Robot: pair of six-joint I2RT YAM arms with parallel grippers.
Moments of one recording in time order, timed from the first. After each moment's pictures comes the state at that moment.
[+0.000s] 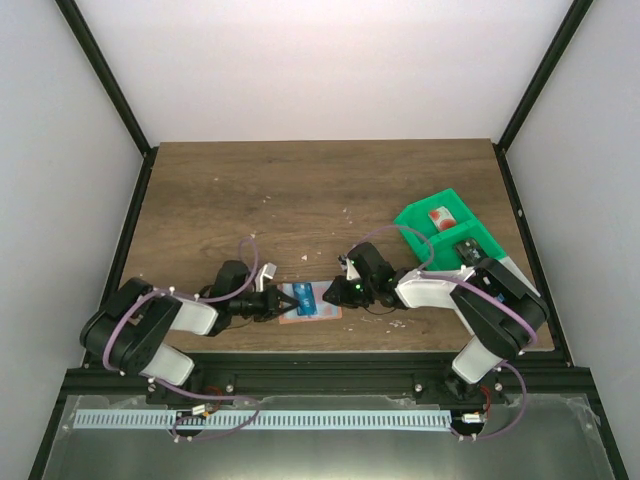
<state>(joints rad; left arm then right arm) -0.50 1.51 0.24 0.59 0.75 -0.94 0.75 1.60 0.64 0.07 -0.42 0.80</state>
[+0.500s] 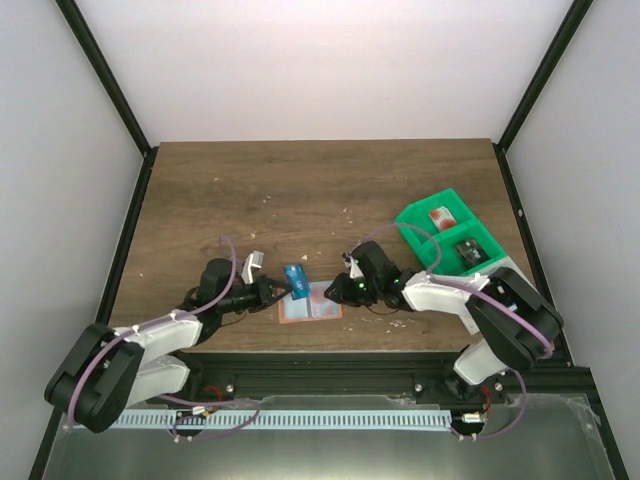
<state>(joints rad) -0.47 1.19 0.21 0.47 0.65 -0.98 0.75 1.53 0.63 0.04 -0.39 0.83</state>
